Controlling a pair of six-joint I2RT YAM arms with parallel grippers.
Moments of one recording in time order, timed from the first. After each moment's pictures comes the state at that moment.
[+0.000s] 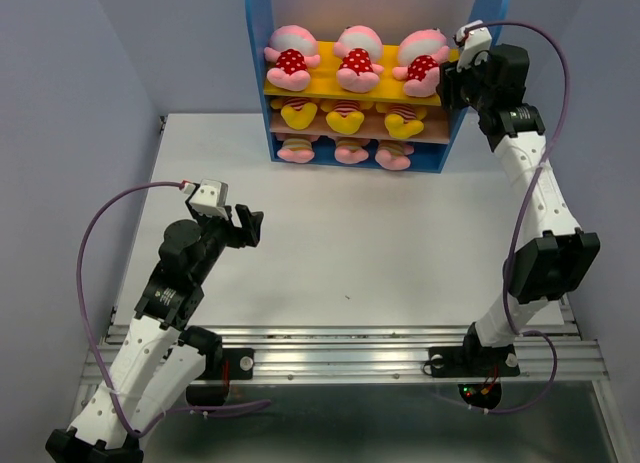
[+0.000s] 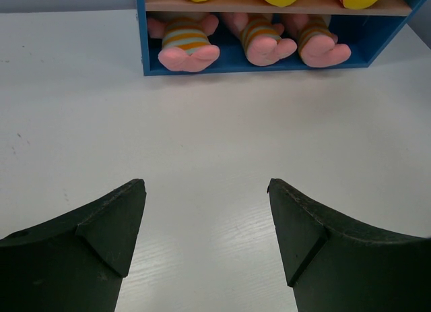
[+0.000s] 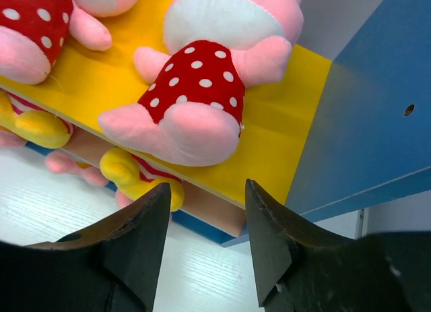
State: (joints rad) left arm -0.37 0.57 0.63 -0.21 -0.02 -0.17; right arm 0.08 1.71 1.86 -0.39 -0.18 -0.24
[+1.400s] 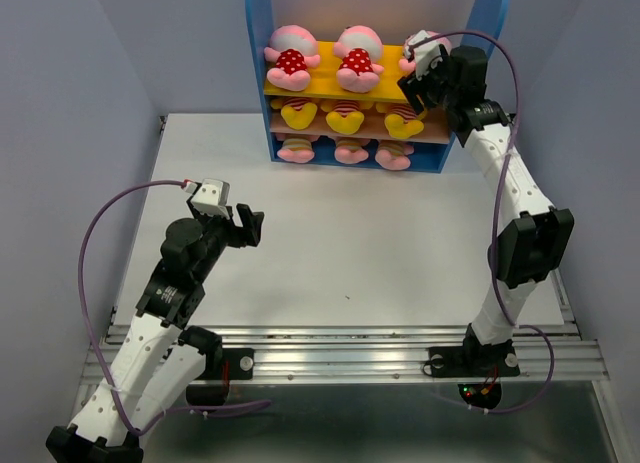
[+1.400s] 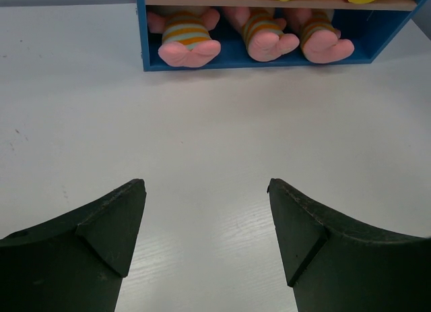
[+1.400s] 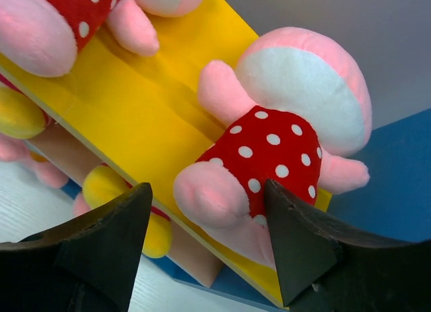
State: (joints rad) left arm -0.37 0.59 0.63 -0.21 -0.02 -0.17; right arm 0.19 1.84 1.92 -0.33 -0.17 -0.56
